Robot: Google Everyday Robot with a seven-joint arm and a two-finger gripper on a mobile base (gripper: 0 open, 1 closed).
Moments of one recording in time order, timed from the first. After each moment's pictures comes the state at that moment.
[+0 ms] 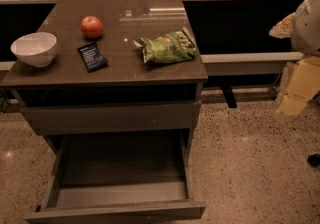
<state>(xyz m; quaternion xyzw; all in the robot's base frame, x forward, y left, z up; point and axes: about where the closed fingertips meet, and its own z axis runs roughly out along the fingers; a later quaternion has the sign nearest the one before) 0.438 -0.217 0.976 -0.60 0.78 -0.03 0.16</state>
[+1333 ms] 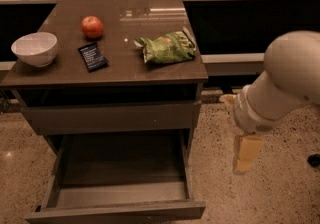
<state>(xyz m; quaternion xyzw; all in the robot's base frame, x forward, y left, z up) 0.446 -0.182 0.787 -0.70 0.70 0.00 0.14</state>
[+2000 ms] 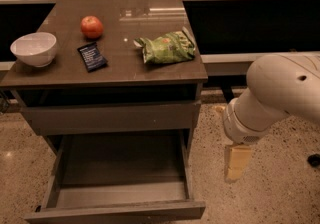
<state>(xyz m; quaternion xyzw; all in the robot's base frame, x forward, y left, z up) 0.442 -0.168 0.749 -0.71 0.70 0.01 0.13</state>
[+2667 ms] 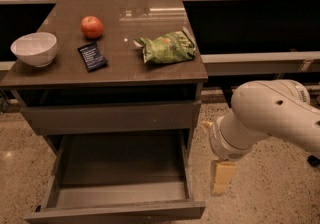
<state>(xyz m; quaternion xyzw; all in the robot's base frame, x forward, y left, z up) 0.430 -0.138 0.701 -0.71 0.69 0.03 0.14</state>
